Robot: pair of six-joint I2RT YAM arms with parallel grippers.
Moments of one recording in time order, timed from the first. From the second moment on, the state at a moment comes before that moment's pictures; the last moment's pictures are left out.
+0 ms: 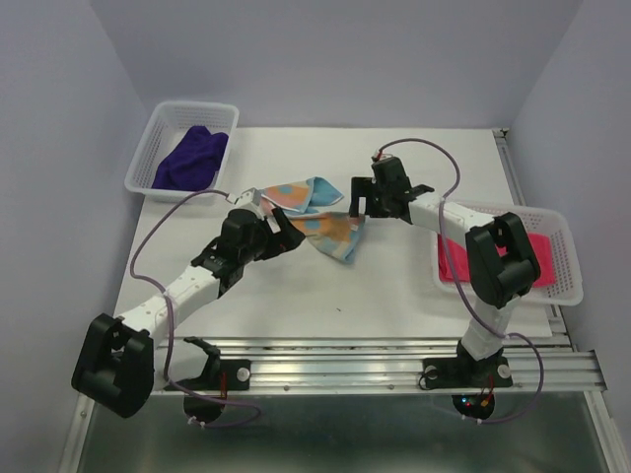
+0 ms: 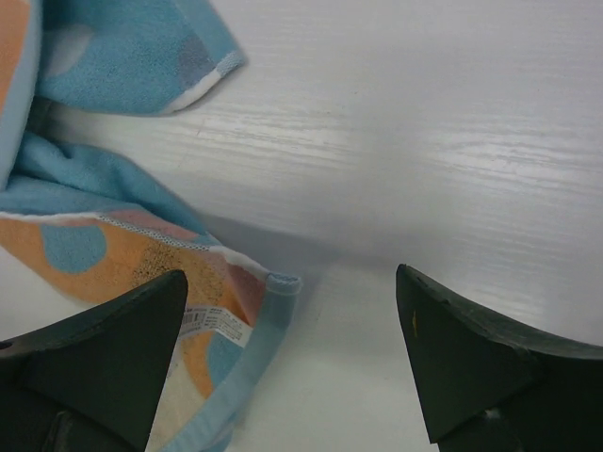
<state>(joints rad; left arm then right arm) -0.46 1.14 0.61 0.01 0.08 -0.74 0.47 1.82 1.27 -0.24 0.09 0.40</state>
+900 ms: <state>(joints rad) -0.54 1.10 0.51 0.05 0.00 -0.78 0.42 1.88 1.22 -0.13 -0.15 0.41</state>
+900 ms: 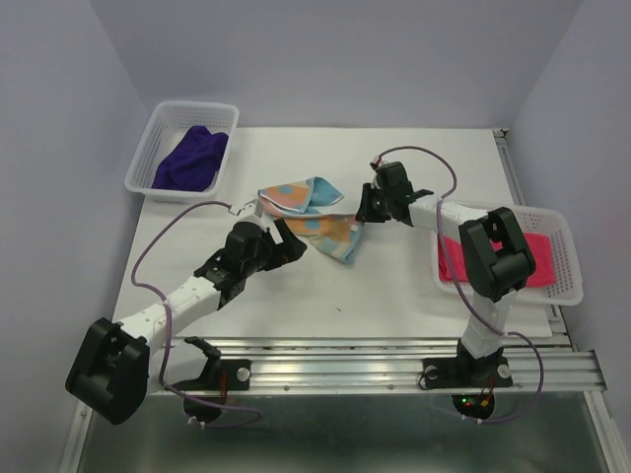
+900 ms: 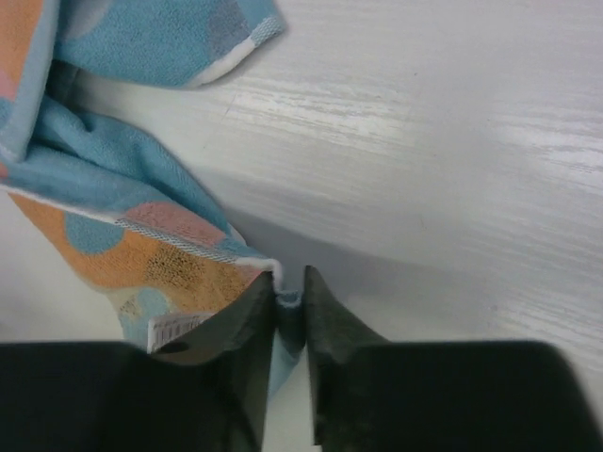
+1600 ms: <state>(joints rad) -0.65 1.33 0.60 0.12 0.01 -0.72 0.31 1.67 1.25 -0.10 -0.22 0.51</state>
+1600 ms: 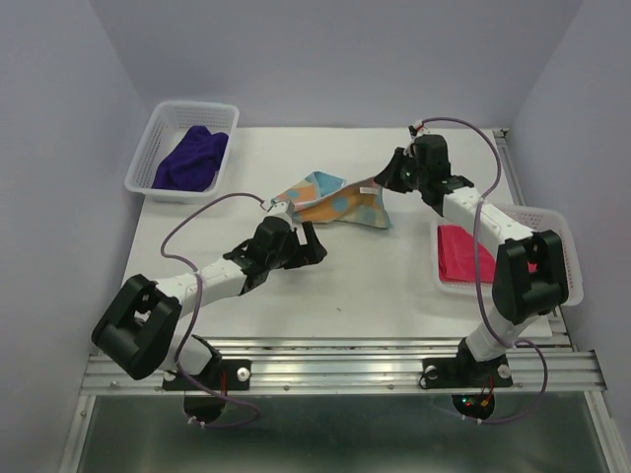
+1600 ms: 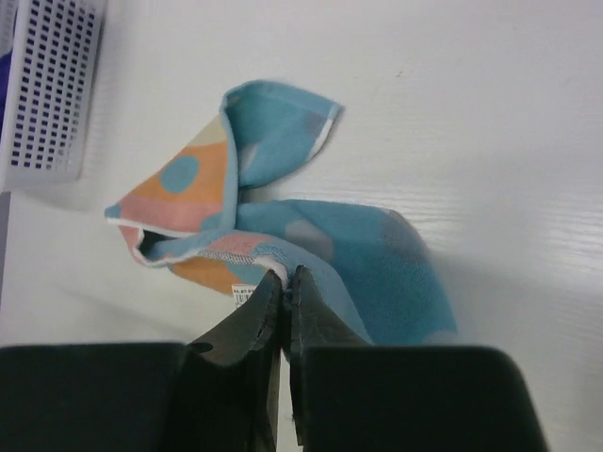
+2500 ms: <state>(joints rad) -0.68 0.62 0.44 -0.39 -0.30 -1.07 0.97 1.66 1.13 -0.19 -0.02 0.43</state>
